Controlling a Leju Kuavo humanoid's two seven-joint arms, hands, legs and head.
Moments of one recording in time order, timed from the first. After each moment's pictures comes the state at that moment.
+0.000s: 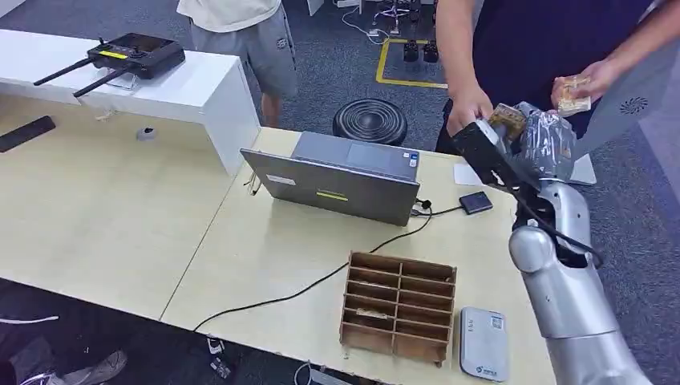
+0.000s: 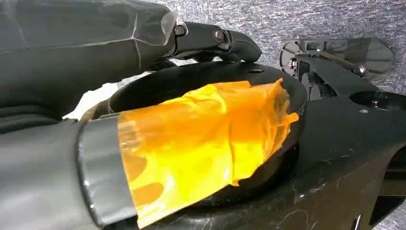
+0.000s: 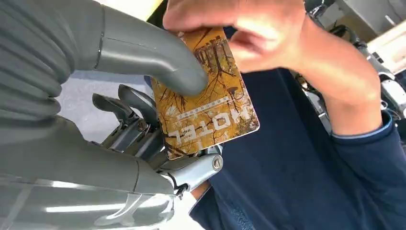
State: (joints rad) left arm -0.07 -0.08 -1.37 -0.01 1.49 0.08 -0.07; right arm -0.72 -0.04 0.36 -1.05 0.86 -0.26 0.13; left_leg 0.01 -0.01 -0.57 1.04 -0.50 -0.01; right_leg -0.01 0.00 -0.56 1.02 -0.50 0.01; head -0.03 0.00
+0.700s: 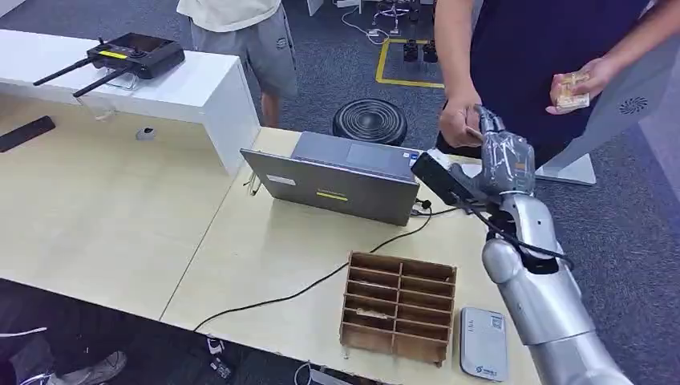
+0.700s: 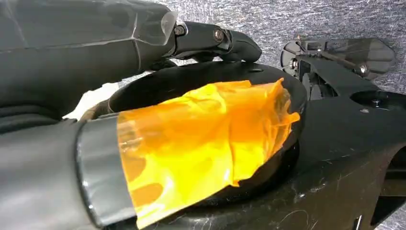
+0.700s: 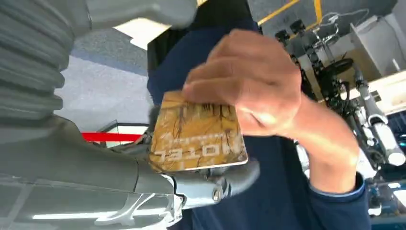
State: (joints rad) left arm -0.07 -0.08 -1.37 -0.01 1.49 0.08 -0.06; right arm -0.70 -0.02 0.46 -0.98 0.96 -0.22 0.13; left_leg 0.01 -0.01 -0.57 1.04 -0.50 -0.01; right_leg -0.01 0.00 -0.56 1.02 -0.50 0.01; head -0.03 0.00
